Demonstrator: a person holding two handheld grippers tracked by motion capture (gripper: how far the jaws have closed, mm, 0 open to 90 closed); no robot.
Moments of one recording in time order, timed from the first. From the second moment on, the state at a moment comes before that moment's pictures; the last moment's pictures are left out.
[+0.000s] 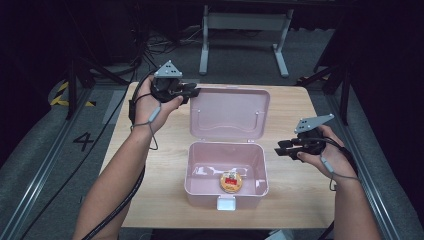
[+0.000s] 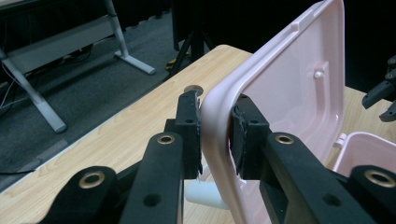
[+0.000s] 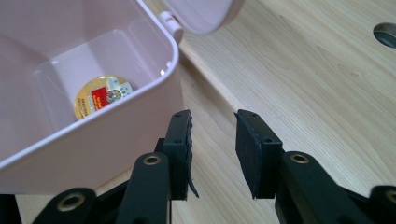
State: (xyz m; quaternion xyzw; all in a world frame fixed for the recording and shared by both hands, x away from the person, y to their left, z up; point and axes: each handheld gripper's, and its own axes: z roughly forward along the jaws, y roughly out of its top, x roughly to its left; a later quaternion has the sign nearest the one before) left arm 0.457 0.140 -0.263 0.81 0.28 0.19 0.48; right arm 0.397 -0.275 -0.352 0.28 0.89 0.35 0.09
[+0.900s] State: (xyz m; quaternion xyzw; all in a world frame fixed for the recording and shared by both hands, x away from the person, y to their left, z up) left arm 0.409 0.149 -0.255 0.82 0.23 0.18 0.50; right arm 0.377 -0.254 -0.329 0.27 0.88 0.39 0.07
